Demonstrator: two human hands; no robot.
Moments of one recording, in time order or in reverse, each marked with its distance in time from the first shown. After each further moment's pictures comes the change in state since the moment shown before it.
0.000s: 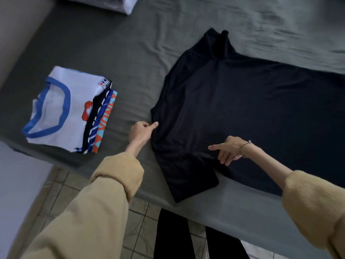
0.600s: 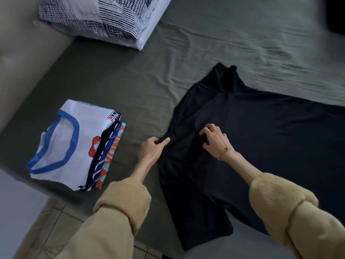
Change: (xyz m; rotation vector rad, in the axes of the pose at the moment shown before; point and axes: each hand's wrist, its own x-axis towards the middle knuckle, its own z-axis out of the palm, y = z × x) left_hand 0.041 0.036 -0.005 0.086 0.013 0.090; right_hand 0.066 -0.095 -0.030 -0.384 0.660 -0.586
